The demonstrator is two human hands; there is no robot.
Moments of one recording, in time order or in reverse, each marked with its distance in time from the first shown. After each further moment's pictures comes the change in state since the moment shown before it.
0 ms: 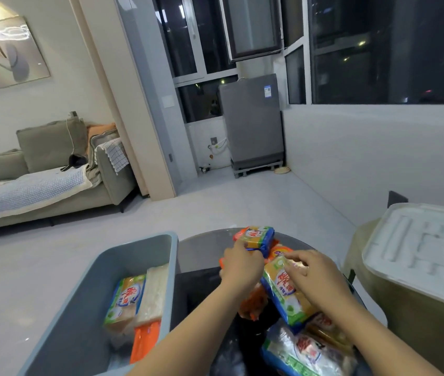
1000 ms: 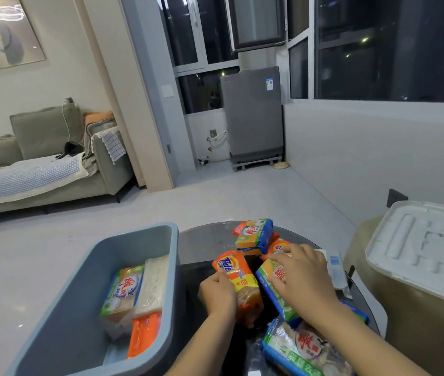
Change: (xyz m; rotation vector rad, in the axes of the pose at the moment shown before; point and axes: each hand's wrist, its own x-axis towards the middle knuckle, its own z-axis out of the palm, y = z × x) left_hand 0.005 -0.075 0.014 -0.462 0.354 -0.338; right_hand -0.006 -0.014 0.026 -0.470 0.024 -0.253
